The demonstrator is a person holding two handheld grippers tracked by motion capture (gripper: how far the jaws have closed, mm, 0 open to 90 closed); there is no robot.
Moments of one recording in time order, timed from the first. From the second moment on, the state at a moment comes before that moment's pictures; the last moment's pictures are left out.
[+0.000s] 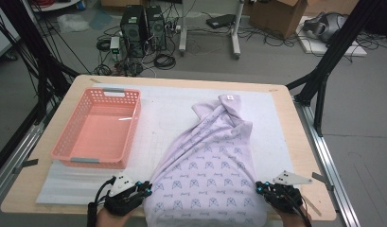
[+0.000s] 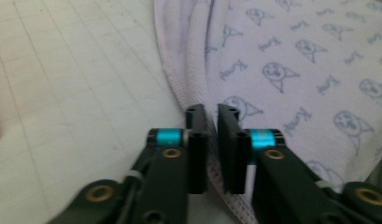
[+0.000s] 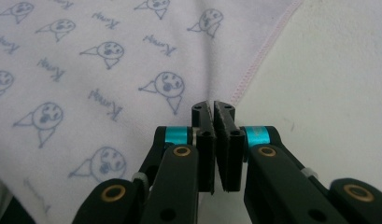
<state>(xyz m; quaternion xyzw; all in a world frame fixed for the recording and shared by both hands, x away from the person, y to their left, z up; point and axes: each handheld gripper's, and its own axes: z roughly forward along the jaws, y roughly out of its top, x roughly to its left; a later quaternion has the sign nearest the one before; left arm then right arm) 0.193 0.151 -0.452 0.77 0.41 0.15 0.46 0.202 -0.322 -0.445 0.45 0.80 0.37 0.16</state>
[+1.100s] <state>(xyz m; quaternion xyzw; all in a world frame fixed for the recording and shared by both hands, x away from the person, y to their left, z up) 0.241 0.124 -0.451 0.78 0.44 0.14 0.43 0.192 -0.348 -0.434 0.47 0.78 0.38 0.18</state>
